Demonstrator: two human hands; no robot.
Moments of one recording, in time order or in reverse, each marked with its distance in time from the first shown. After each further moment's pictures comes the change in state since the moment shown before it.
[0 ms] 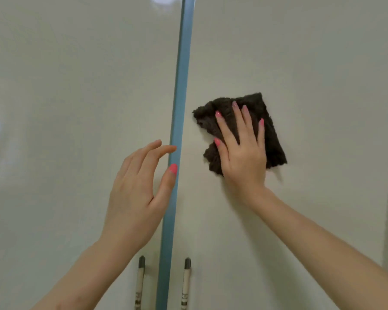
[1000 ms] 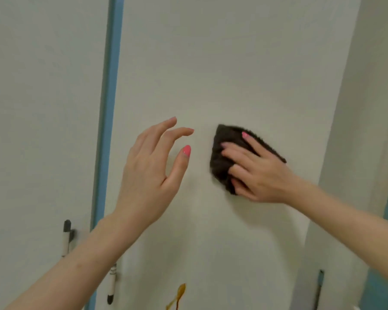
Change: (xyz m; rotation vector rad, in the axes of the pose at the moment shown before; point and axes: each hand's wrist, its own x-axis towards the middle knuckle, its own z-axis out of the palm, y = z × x) left_hand -0.013 0.088 0.090 -0.130 -0.038 0.016; right_hand -0.083 0.144 -0.088 0.002 -0.432 -0.716
